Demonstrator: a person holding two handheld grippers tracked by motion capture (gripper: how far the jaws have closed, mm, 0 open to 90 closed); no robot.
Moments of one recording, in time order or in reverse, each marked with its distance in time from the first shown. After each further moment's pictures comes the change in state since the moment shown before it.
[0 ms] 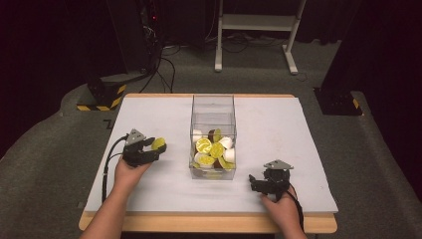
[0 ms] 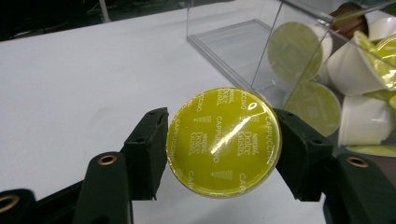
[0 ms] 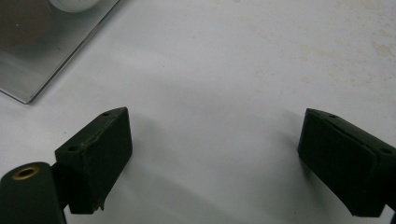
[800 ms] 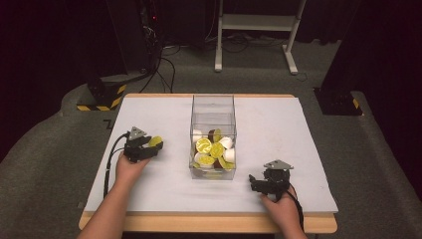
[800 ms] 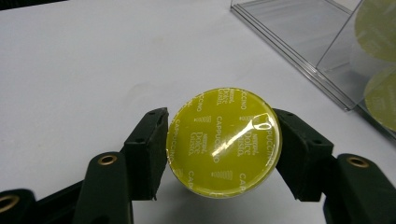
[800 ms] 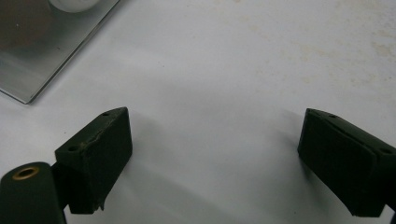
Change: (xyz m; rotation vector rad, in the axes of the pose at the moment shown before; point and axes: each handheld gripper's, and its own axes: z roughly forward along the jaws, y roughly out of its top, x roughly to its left) left arm 0.033 -0.010 0.030 0.032 0.101 -0.017; right arm 0.000 0.000 0.000 0.000 0.000 0.000
